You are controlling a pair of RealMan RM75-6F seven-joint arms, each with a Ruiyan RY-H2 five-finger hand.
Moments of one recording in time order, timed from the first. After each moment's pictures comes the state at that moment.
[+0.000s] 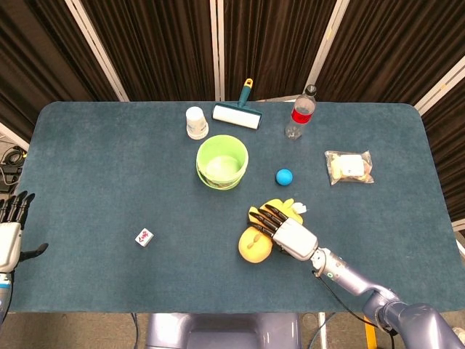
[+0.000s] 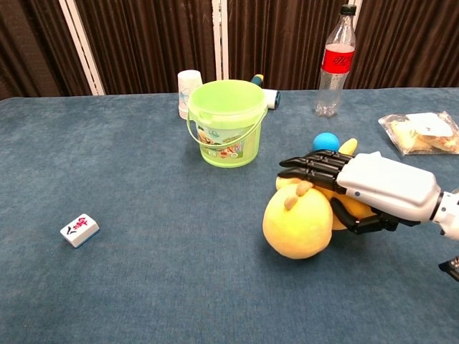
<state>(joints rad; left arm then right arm) -0.13 -1.23 -0.09 -1.45 1.36 1.39 0.08 0.62 -1.83 -0.12 -0.61 -1.90 1.39 0.42</state>
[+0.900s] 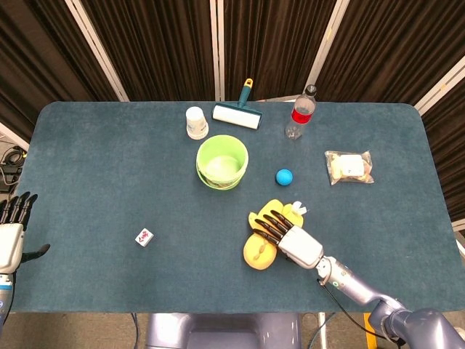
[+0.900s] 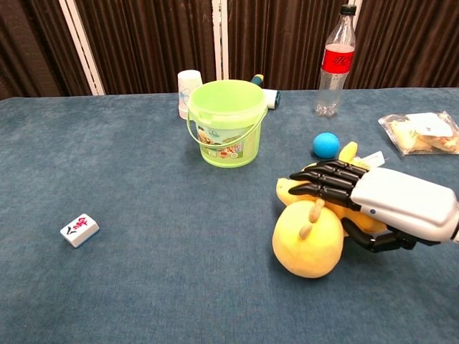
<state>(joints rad) -0.13 -1.23 -0.08 -1.46 1.37 1.40 0.08 0.58 -1.80 -0.18 -0.69 -1.88 1.43 0.35</state>
